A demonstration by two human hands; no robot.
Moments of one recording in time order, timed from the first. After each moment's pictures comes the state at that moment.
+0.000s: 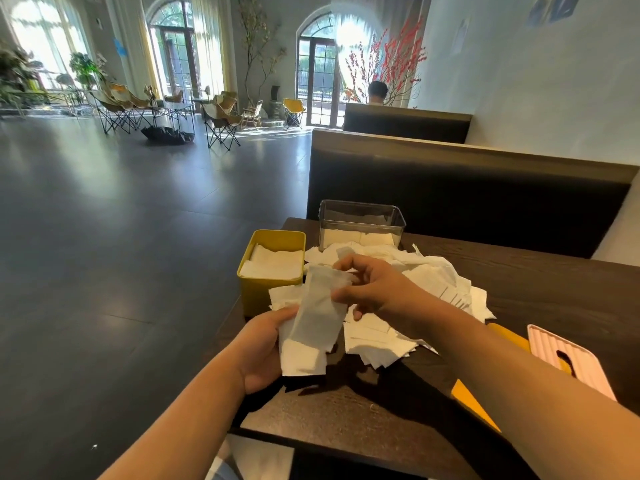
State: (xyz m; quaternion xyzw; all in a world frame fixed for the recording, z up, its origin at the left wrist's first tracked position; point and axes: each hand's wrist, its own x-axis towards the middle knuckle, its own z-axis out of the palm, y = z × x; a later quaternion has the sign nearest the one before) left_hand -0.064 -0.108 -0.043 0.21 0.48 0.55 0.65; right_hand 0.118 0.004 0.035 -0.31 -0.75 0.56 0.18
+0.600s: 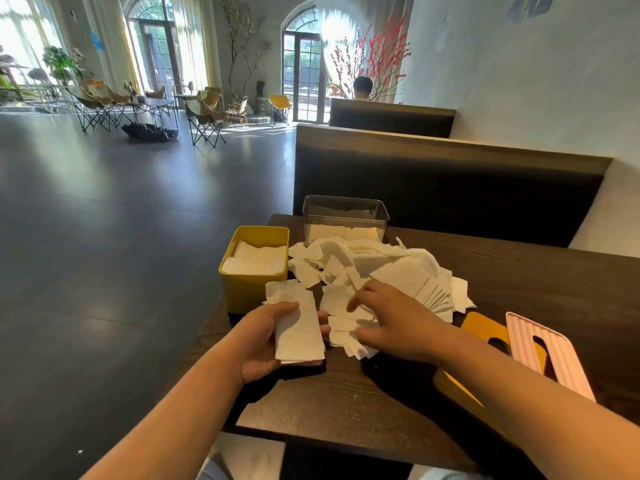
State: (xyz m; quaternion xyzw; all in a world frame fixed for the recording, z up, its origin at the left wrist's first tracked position) left_hand -0.048 -0.099 -0.028 0.17 0.48 0.54 0.67; right_hand 0.175 0.008 -0.001 -0.34 -0.93 0.12 0.07
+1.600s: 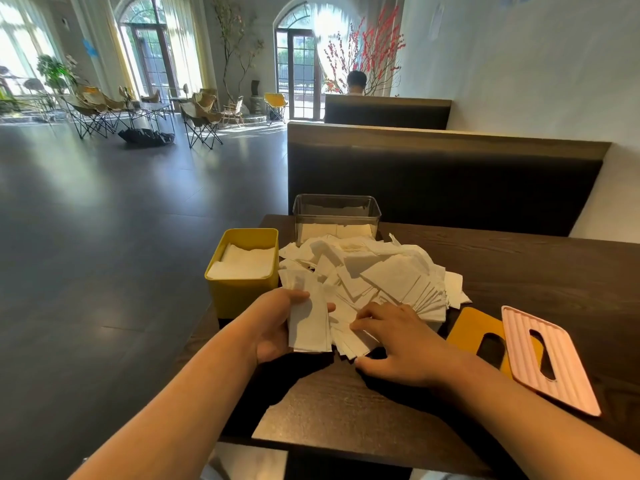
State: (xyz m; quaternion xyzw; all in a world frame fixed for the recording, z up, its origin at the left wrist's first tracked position) left_hand -0.020 -0.065 -0.004 0.18 0.55 0.49 0.65; right_hand 0.211 0.013 -0.032 -0.31 -0.95 0.07 0.01
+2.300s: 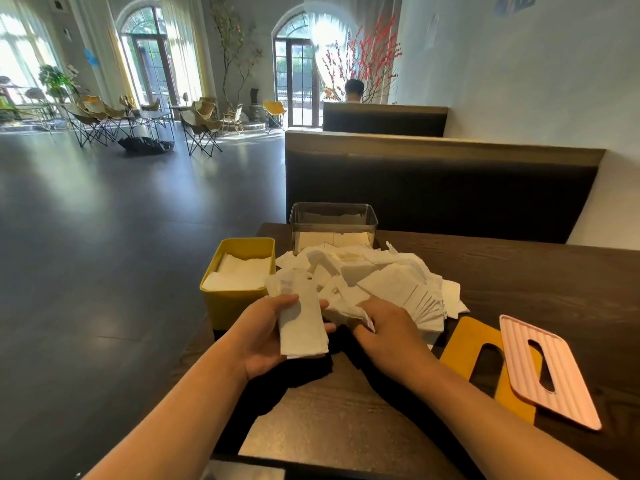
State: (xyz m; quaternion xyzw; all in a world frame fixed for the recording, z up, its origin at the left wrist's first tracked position) left_hand -0.030 -0.068 -0.009 0.15 0.45 0.55 0.69; right_hand 0.180 0.014 -0.039 -0.43 -0.85 0.18 0.24
